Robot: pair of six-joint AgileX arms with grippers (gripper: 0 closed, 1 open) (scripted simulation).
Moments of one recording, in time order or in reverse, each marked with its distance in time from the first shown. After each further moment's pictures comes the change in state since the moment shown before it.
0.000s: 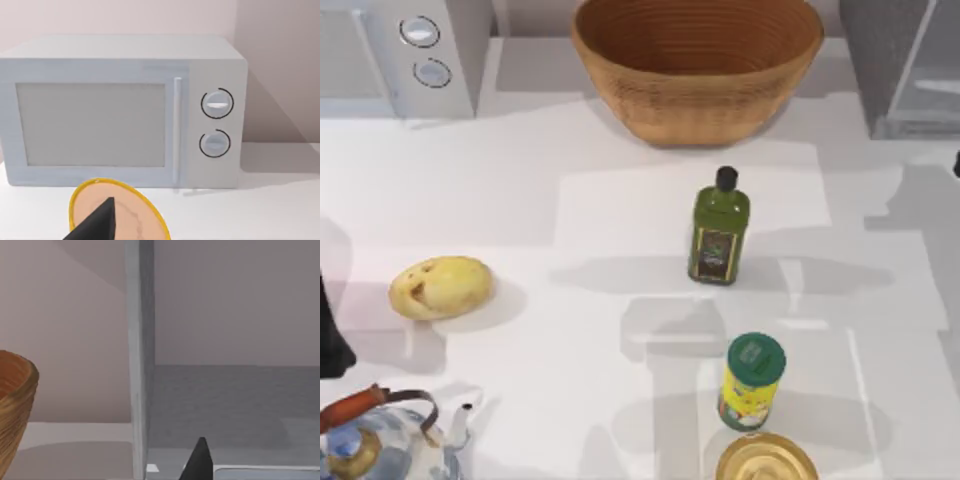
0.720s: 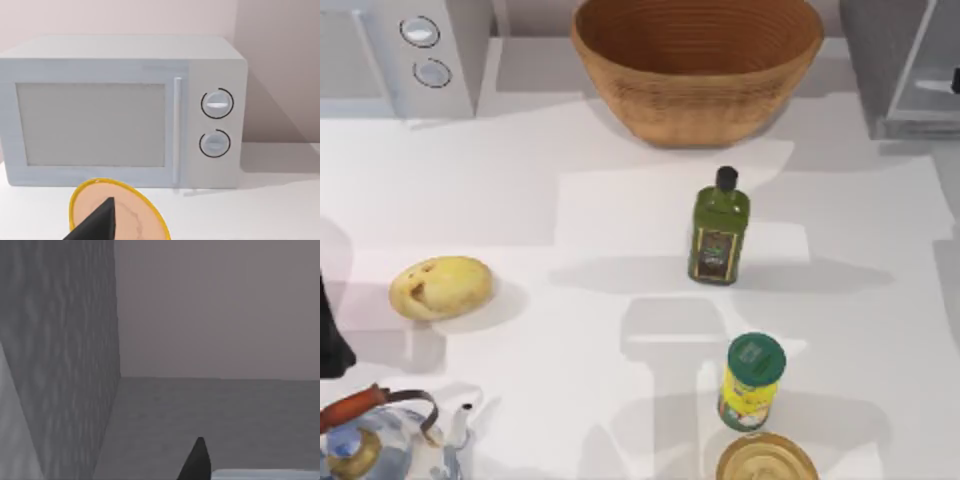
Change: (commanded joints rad) left arm 0.000 0.000 0.000 0.000 0.000 0.000; right arm -0.123 0.448 0.491 -0.085 -0.123 -0.009
